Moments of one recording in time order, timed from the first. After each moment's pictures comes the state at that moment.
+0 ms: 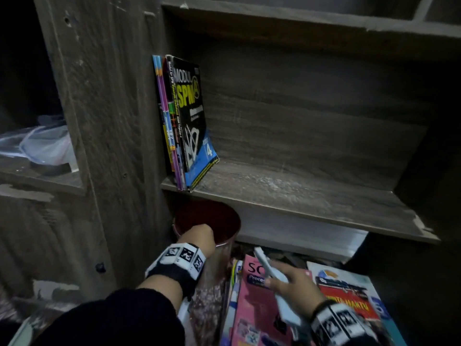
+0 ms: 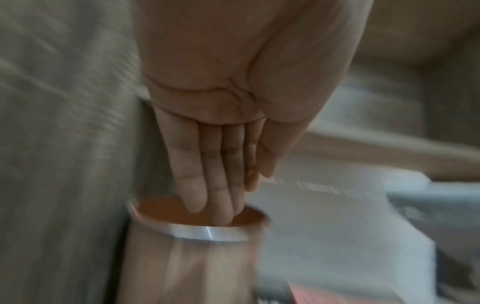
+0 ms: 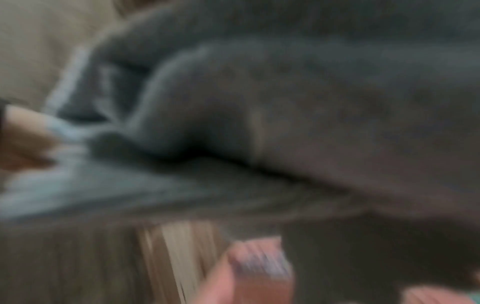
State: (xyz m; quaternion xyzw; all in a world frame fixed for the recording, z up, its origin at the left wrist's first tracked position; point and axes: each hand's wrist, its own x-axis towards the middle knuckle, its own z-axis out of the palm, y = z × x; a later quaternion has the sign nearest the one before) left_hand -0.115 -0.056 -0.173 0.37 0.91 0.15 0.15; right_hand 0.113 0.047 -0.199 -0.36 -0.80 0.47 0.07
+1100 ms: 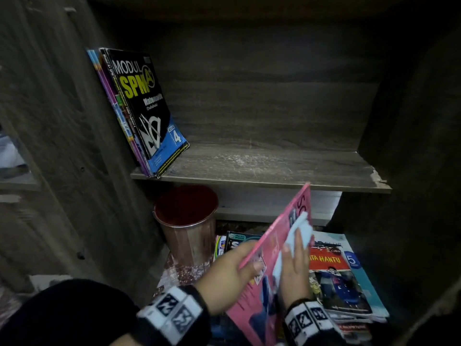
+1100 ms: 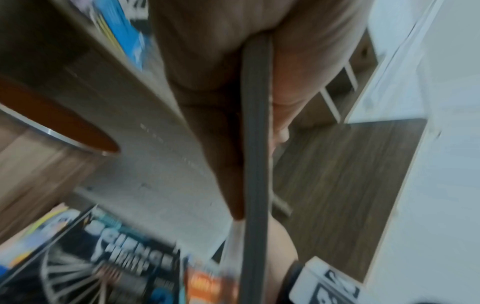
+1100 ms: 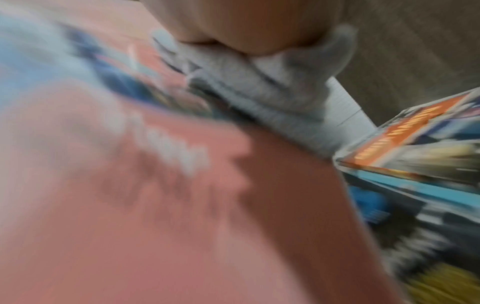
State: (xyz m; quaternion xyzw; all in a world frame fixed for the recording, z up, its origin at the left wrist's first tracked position) left_hand 0.076 -0.092 -0.156 0.52 0.67 0.44 0.29; right_hand 0.176 0.025 -0.231 -0.43 -0.66 0.49 0.38
